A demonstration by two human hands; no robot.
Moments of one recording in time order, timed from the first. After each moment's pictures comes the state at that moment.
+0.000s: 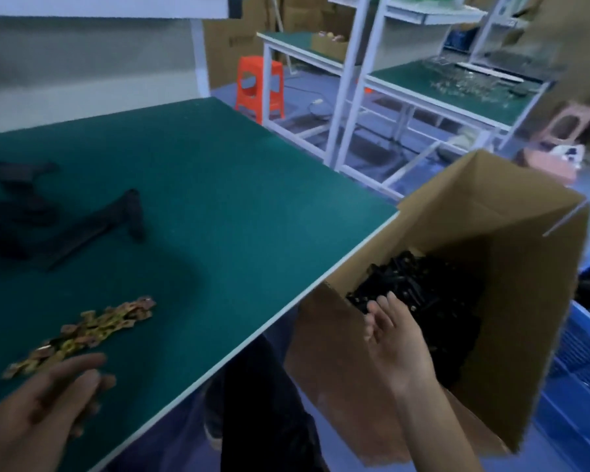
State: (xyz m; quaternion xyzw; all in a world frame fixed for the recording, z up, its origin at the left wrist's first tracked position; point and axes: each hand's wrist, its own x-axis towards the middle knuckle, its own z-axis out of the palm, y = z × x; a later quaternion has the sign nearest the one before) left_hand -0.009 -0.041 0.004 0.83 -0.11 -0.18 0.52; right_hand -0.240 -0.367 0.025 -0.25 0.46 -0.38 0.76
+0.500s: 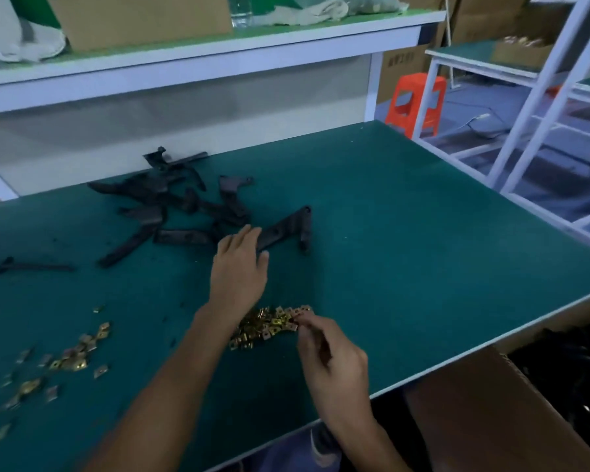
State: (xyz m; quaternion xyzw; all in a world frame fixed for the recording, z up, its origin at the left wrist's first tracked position) left_hand 0.121 -0.109 0.056 0.95 -0.22 0.06 0.22; right_hand -0.062 -0.194 0.005 -0.77 0.13 -0.31 0.54
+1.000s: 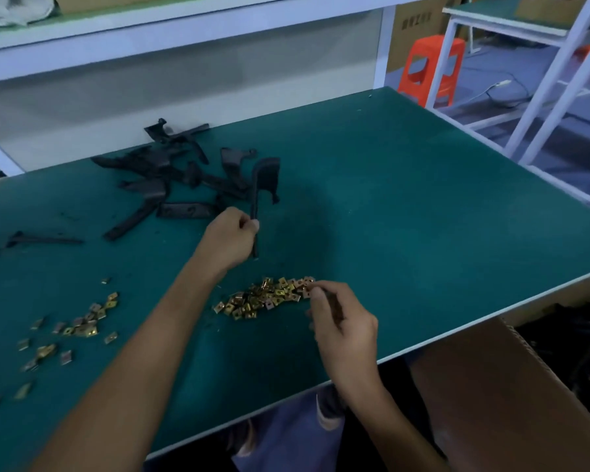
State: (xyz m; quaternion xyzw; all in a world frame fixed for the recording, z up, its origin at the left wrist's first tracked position) left_hand 0.132 -0.093 0.079 0.93 -0.13 -0.10 0.34; right_hand -0.060 -0.201 0.002 -0.73 0.16 -0.31 0.59
